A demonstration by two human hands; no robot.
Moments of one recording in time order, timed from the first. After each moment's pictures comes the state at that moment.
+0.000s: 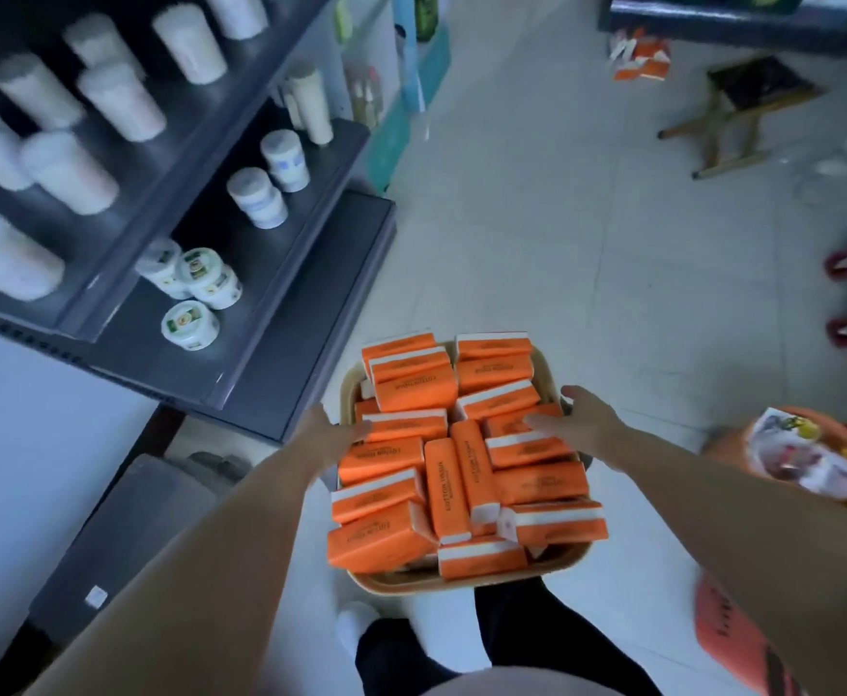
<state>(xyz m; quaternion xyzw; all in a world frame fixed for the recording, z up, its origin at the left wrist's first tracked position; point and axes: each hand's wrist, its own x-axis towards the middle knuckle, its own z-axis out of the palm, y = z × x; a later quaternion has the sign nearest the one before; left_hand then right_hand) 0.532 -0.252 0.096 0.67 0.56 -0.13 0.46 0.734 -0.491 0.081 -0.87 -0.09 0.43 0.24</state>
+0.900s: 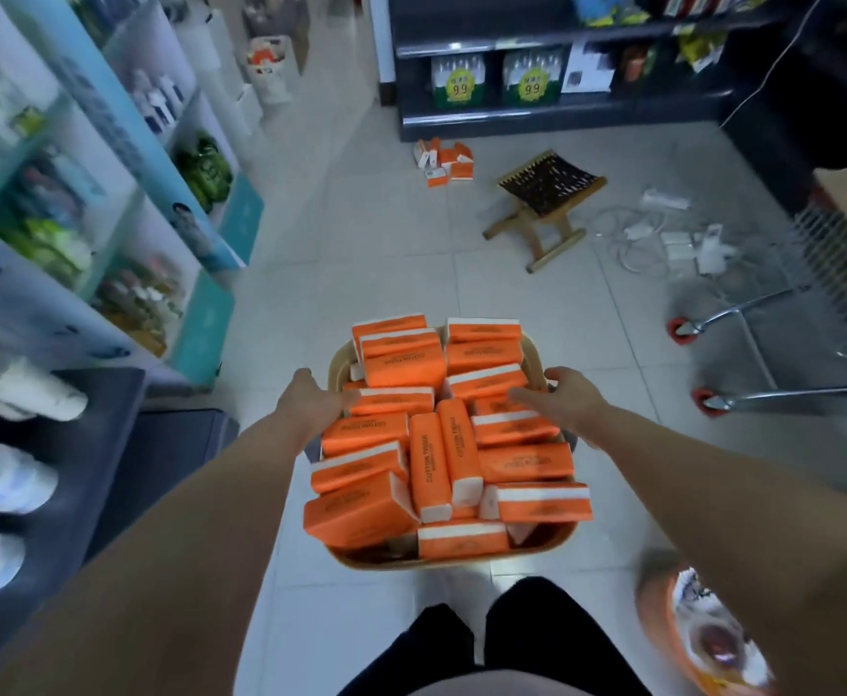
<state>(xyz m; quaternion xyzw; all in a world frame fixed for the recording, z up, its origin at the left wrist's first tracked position) 1.163 -0.213 0.137 0.79 0.40 -0.13 0.46 1.250 -0.507 0.140 -0.88 0.05 0.30 0.37</state>
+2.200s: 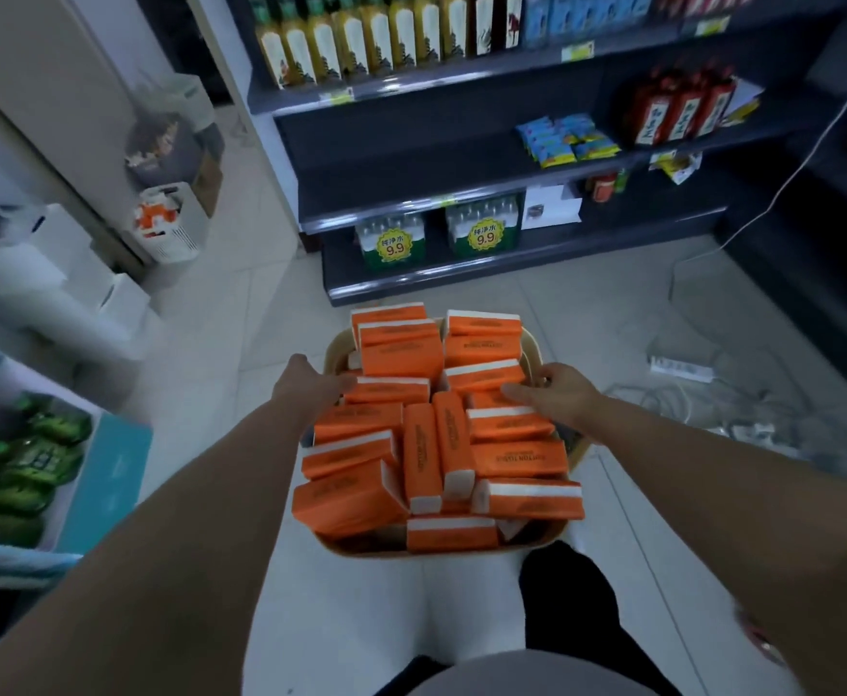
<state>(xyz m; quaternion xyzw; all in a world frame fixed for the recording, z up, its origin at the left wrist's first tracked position) 2.139 -0.131 0.173 0.83 0.36 -0.10 0.41 2.175 -0.429 0.159 -0.83 0.06 0.30 0.47</state>
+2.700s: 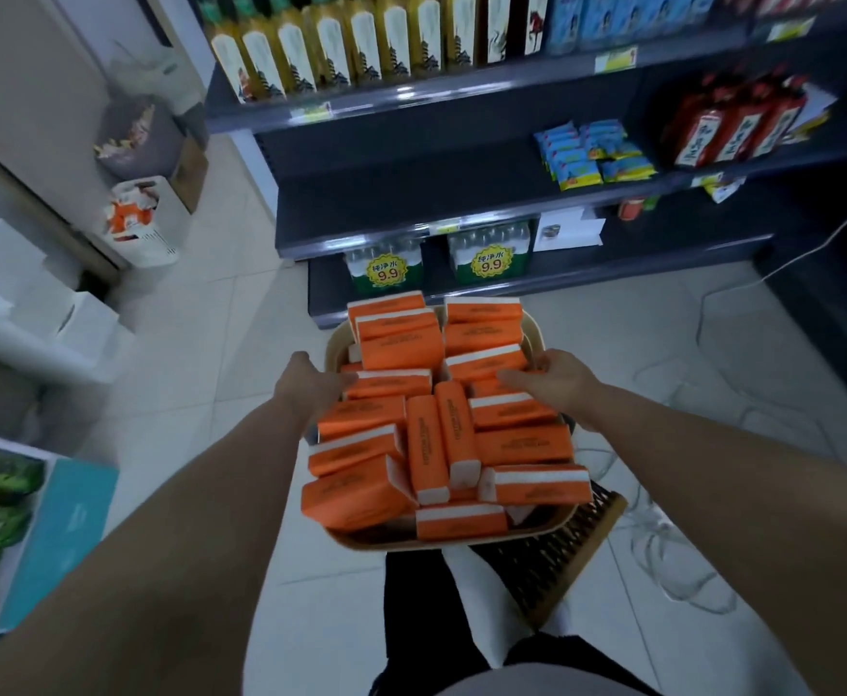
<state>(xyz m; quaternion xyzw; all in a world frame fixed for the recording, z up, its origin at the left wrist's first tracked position) 2.395 -0.134 0.163 0.82 0.38 -0.11 0.41 2.452 -0.421 0.154 -0.84 0.06 0.32 0.43</state>
